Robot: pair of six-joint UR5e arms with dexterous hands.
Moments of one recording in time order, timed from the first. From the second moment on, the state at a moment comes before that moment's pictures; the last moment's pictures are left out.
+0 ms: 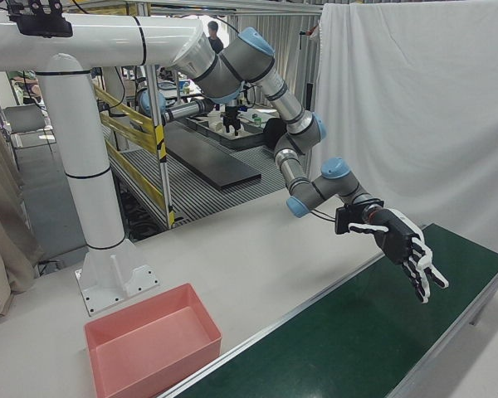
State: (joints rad) left arm -1.18 -1.68 -1.82 0.01 1.48 0.17; right arm 1.98 -1.51 1.50 -2.61 -1.55 -0.04
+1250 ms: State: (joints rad) left arm -1.17 -1.68 -1.82 0.01 1.48 0.18; right arm 1.98 -1.51 1.50 -2.61 -1.55 -0.04
